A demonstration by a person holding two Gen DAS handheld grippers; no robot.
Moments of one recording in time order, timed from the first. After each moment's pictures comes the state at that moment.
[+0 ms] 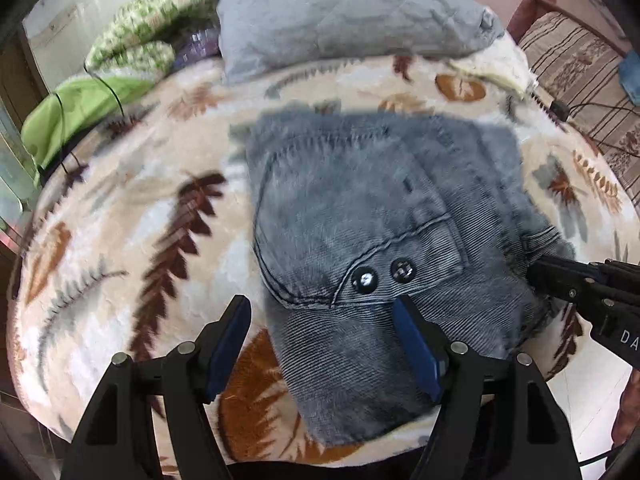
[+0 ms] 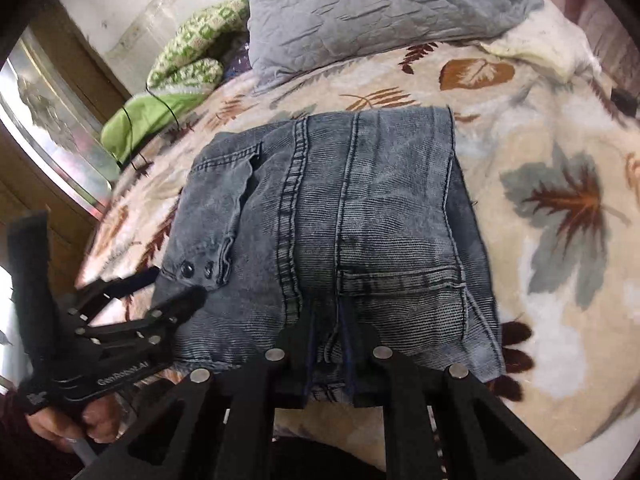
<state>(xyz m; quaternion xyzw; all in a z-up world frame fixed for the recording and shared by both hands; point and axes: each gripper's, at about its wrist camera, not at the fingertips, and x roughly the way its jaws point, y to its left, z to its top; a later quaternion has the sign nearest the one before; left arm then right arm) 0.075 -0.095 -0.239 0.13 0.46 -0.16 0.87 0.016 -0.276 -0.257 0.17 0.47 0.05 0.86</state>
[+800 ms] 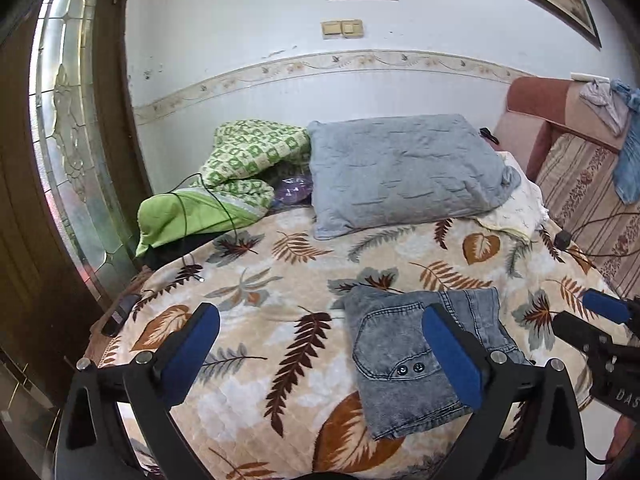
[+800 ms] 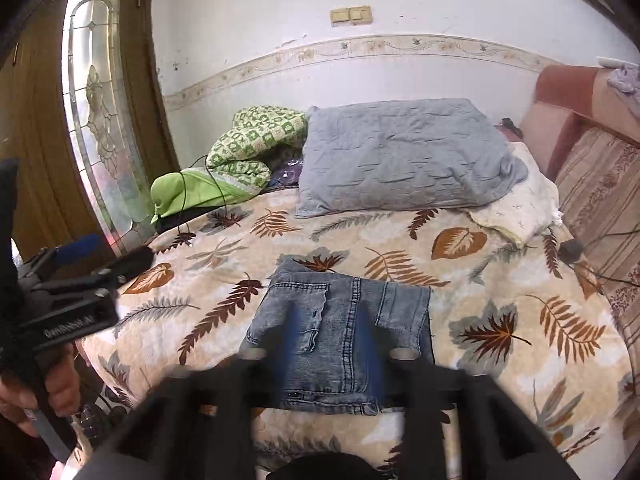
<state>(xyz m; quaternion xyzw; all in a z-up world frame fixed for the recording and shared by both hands) -0.017 -0.031 -0.078 0.08 0.24 -0.08 0.96 -0.079 -0.236 -0.108 0.08 0.27 0.00 0.96</state>
